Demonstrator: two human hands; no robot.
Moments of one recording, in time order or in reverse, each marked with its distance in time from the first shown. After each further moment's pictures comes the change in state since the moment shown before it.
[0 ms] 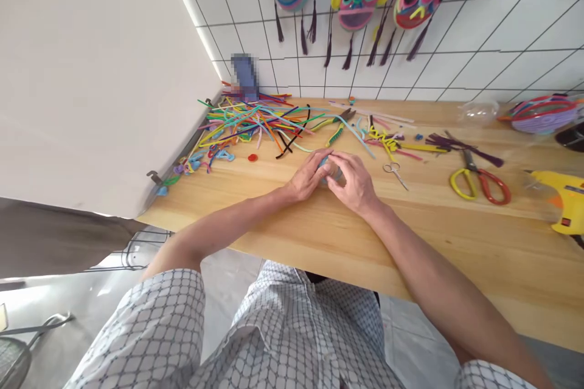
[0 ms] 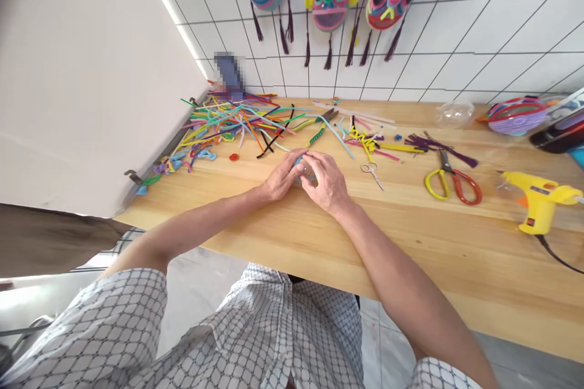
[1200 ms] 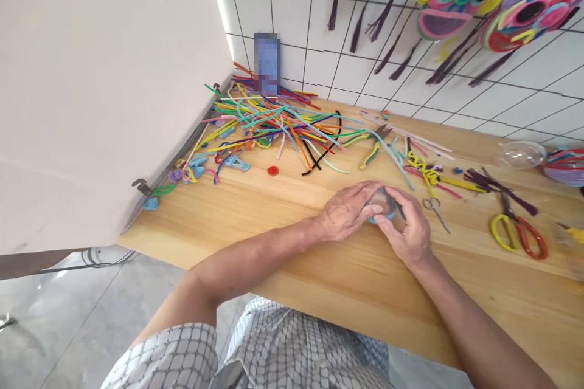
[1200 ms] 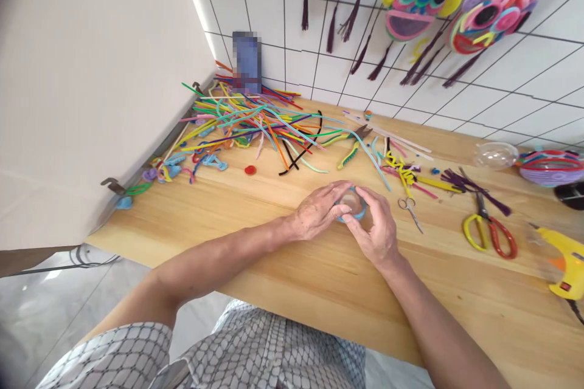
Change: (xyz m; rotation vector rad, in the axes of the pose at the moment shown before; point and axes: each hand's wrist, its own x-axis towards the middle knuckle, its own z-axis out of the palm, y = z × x) left_hand -0.008 -0.006 0.021 -0.005 -0.035 0.115; right_hand -0.016 -0.006 -0.027 -0.033 -0.108 0.278
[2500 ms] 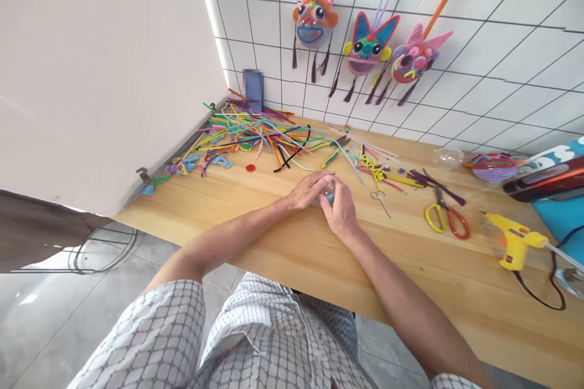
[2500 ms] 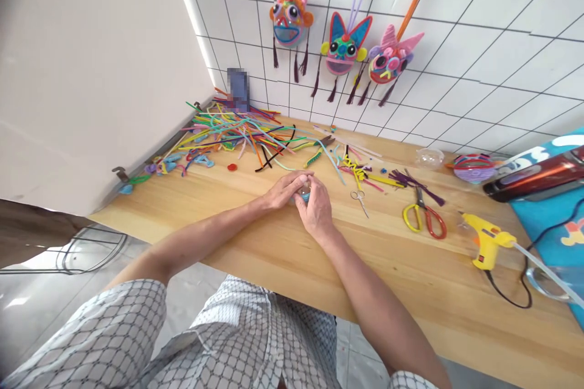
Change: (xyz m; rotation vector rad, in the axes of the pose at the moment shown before) left_hand 0.027 0.007 -0.015 -0.125 0.045 -0.236; right_hand 0.003 0.000 0.043 0.091 0.007 -0.038
